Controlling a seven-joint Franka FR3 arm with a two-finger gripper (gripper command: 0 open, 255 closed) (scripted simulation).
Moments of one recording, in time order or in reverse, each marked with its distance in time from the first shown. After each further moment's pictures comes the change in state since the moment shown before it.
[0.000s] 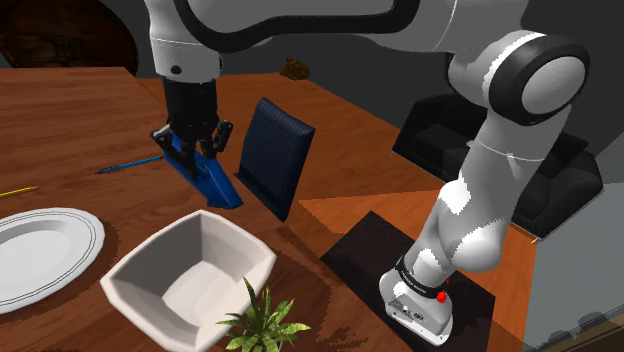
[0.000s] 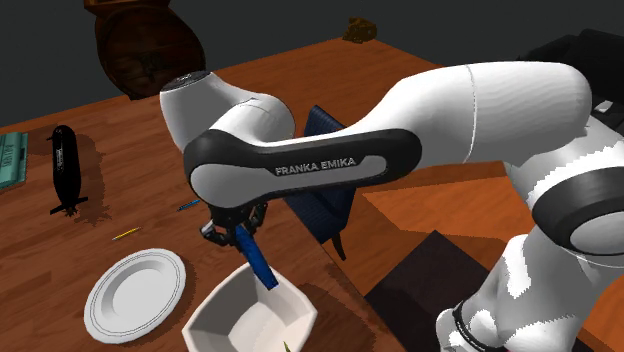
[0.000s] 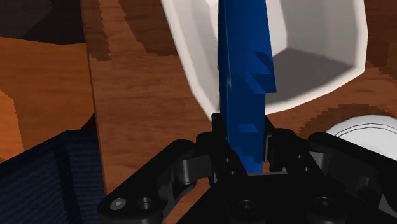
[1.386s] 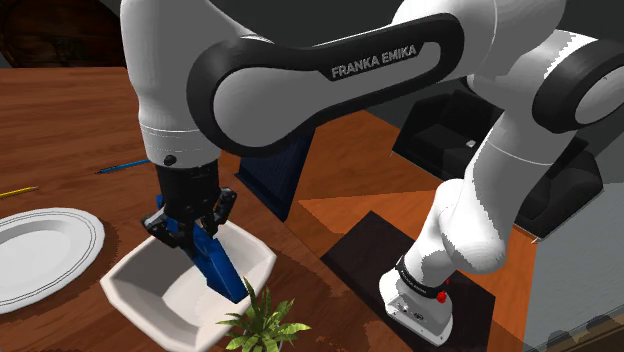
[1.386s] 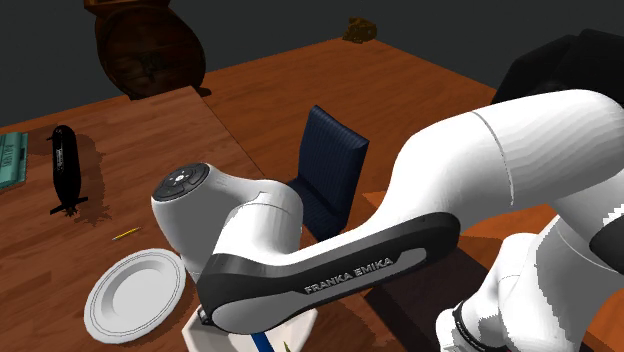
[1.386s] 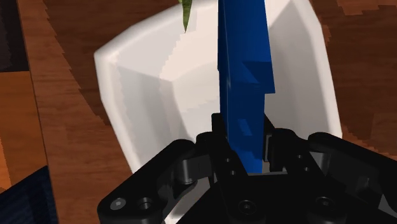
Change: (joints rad) arm 0.104 -0.077 0.092 -0.258 0.043 0.207 0.170
